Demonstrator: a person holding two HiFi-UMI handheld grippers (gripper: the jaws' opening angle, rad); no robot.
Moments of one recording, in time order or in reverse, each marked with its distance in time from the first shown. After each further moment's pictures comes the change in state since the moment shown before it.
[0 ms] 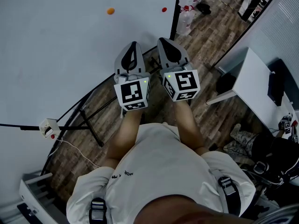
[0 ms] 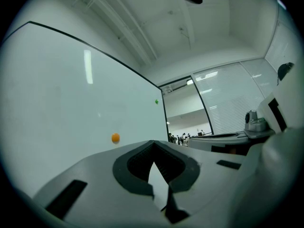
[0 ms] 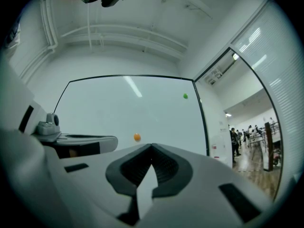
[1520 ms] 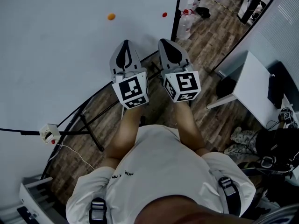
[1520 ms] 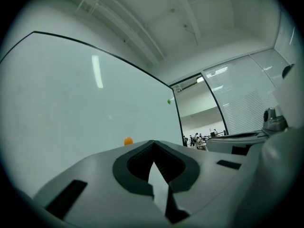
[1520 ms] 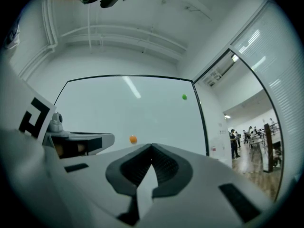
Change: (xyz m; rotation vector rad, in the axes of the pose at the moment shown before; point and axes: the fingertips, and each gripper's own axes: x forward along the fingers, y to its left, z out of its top) left arm 0.023 0.033 0.007 0.018 -0.015 0.143; right arm 0.016 -0.013 0.002 -0.002 -0.021 -0.014
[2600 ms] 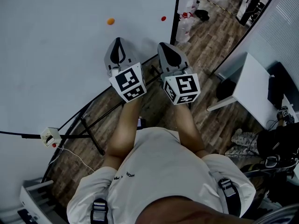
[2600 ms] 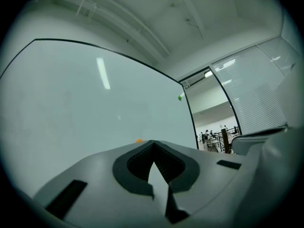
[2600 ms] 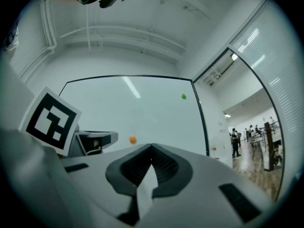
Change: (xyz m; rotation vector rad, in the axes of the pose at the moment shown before) left arm 0.022 0.031 0.000 0.021 0.027 0.115; right arm -0.001 0.003 -0.001 0.008 -0.001 0.003
